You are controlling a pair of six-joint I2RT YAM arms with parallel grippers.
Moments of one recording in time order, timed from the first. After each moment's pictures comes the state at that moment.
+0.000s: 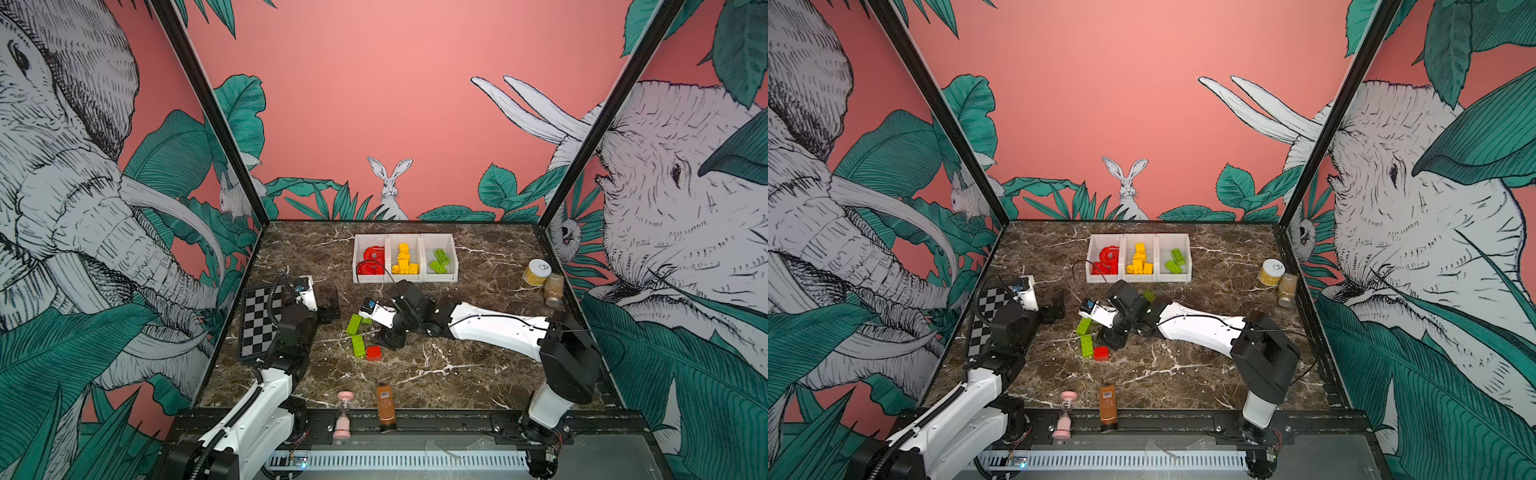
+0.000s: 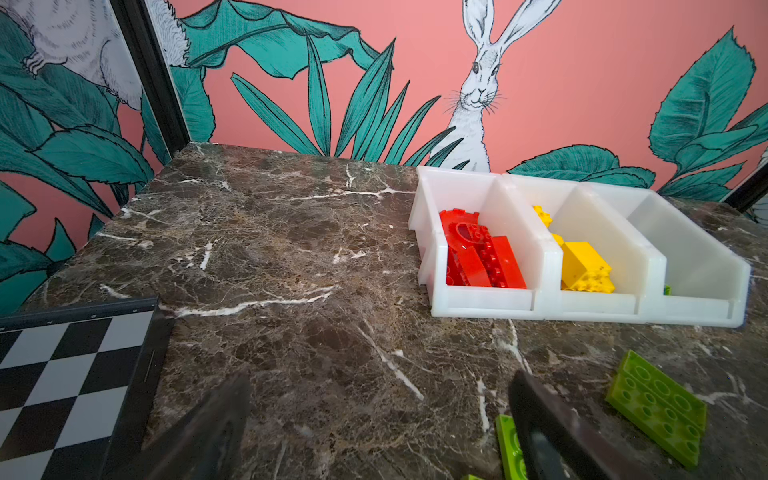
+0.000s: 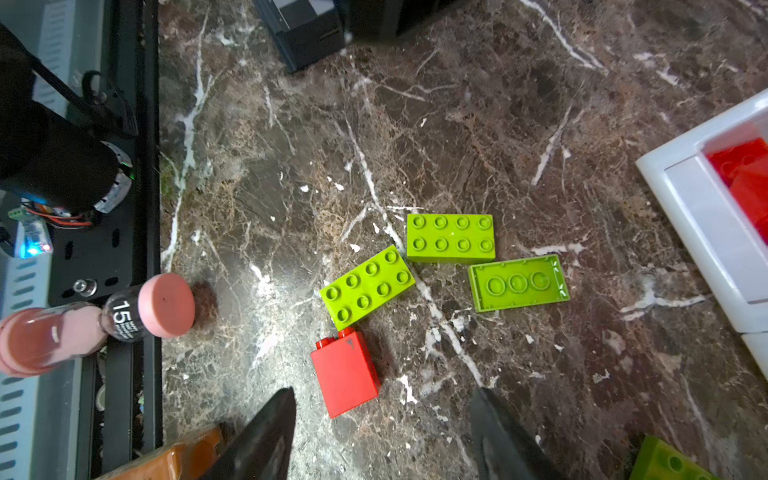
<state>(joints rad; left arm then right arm) -0.26 0.84 0.26 0.33 -0.13 -0.19 1.00 1.73 1.19 -0.32 -0.28 -0.25</state>
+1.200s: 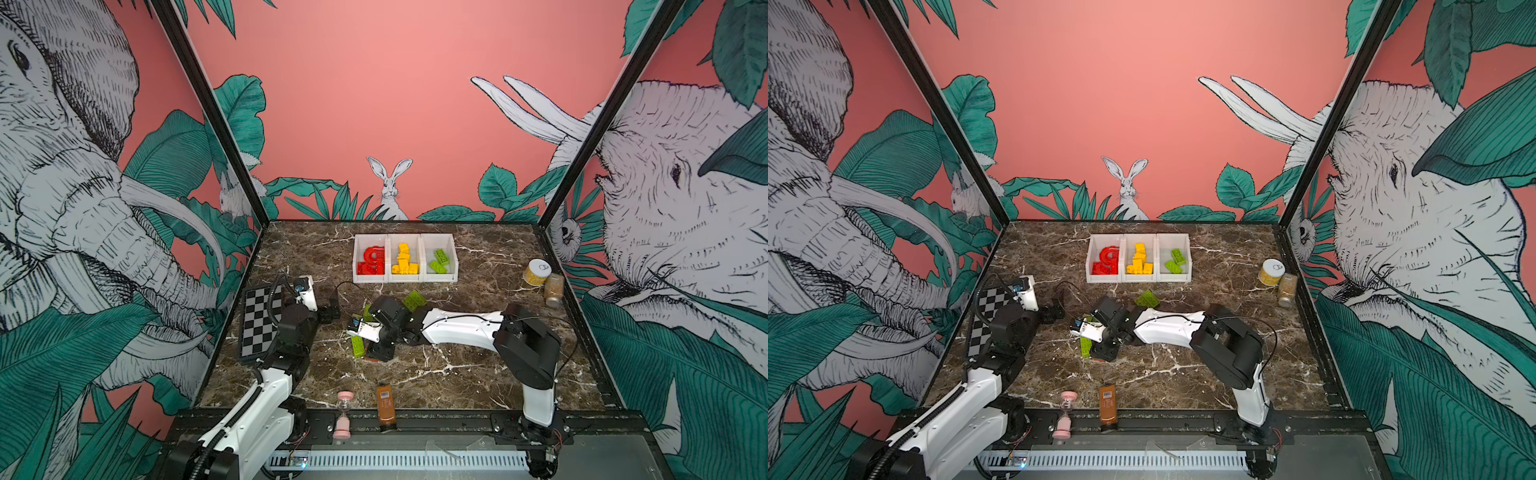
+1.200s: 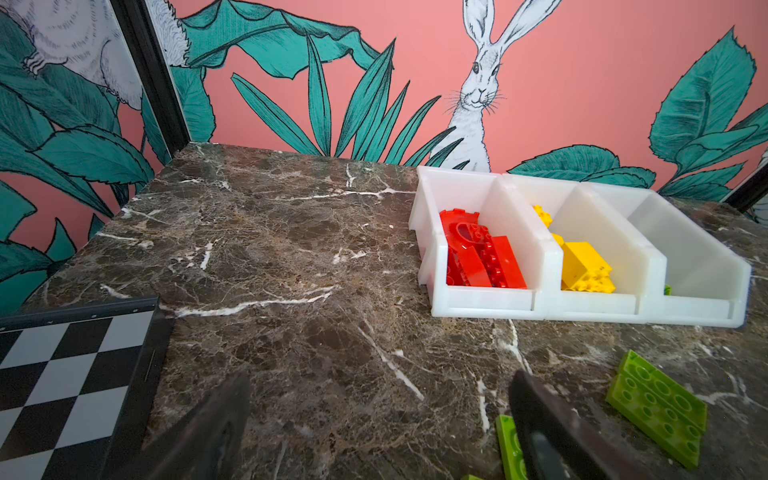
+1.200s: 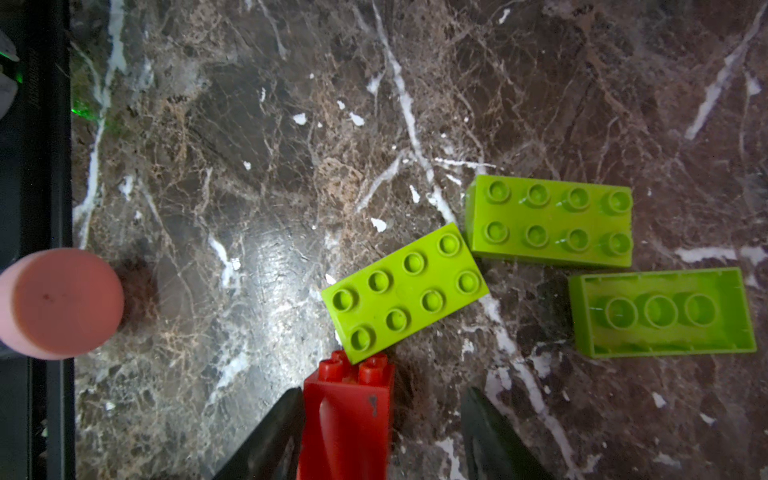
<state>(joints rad) -0.26 0.84 0.26 0.33 -0.13 -0.19 1.07 1.94 1.26 -0.32 -0.24 -0.29</state>
